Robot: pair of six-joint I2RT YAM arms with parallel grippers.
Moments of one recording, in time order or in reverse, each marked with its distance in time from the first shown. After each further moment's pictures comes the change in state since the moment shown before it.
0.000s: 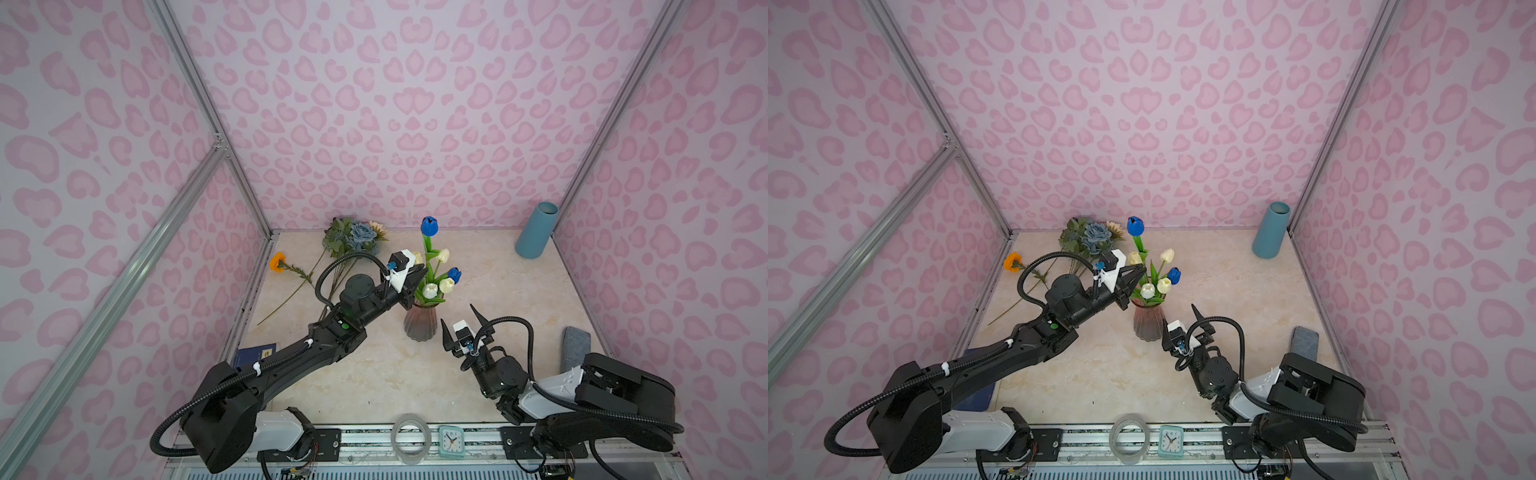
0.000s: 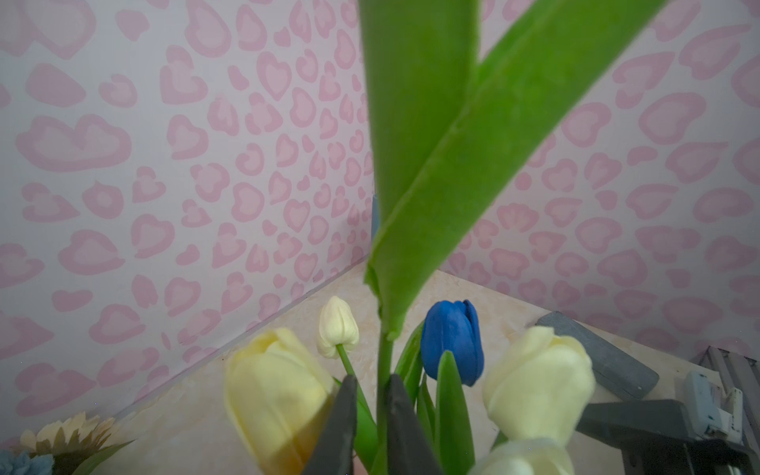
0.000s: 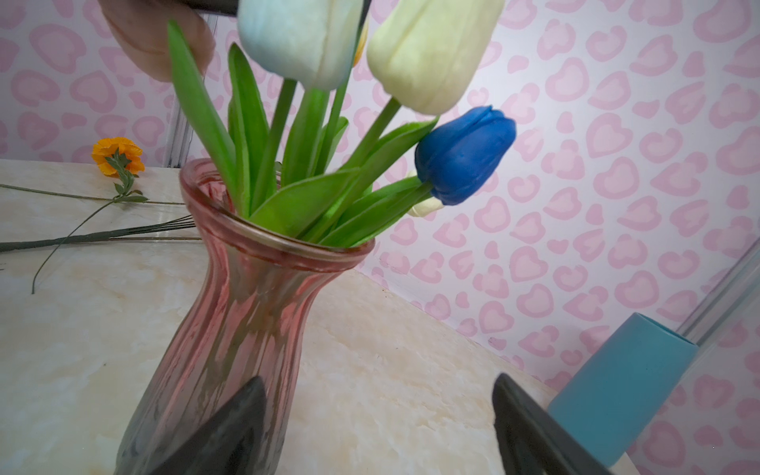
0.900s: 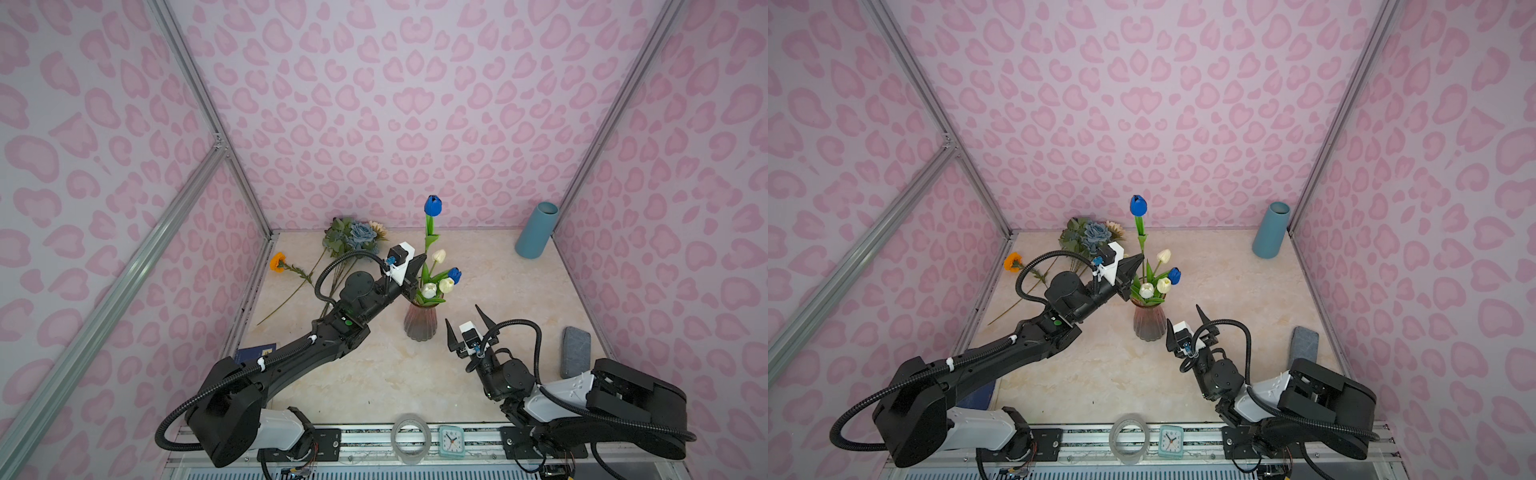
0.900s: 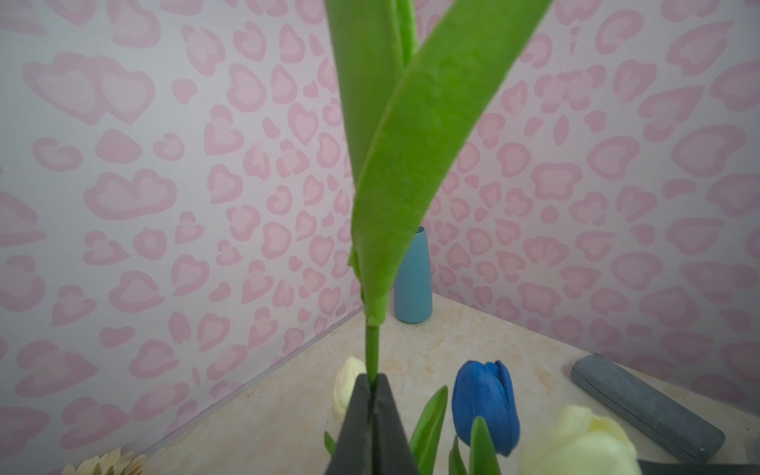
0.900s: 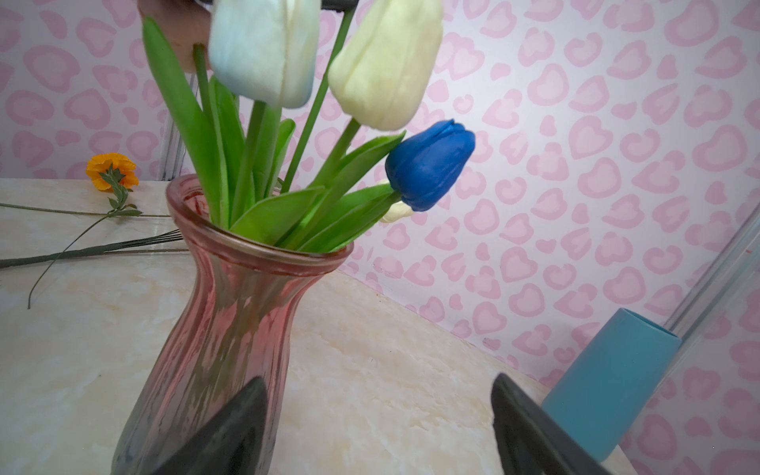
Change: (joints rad) left arm 0.003 0.045 0.037 0.130 -0.083 0.027; right arm 0.000 -0.063 -0.033 0.000 0.012 0.004
